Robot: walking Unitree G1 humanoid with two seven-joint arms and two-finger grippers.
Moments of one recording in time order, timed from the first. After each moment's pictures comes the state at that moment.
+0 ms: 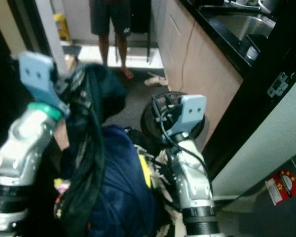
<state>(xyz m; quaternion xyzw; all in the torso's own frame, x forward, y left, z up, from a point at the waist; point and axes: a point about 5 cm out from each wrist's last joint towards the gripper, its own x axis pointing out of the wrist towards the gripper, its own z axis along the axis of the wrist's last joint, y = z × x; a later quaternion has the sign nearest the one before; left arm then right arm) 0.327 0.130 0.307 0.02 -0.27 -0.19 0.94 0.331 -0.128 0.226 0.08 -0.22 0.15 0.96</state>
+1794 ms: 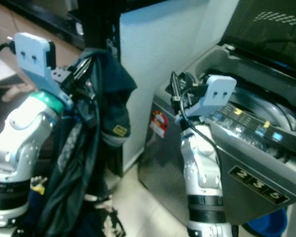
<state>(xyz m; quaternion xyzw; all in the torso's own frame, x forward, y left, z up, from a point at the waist) 0.321 0.128 0.321 0.01 -0.25 -0.21 0.94 0.331 -0.141 0.270 0.11 -0.30 0.10 0.94</state>
